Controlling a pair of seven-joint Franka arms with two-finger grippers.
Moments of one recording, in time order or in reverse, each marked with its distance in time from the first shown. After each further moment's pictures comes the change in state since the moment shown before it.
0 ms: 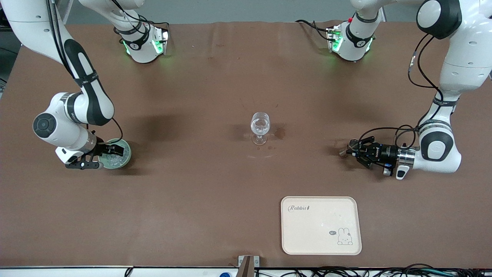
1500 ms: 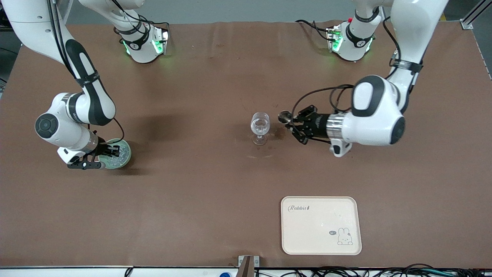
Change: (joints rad) left arm -0.498 -0.434 -0.087 -0.098 0.137 0.249 -0.777; right arm 0.004 0.000 0.004 0.005 0.000 -0.010 0.002
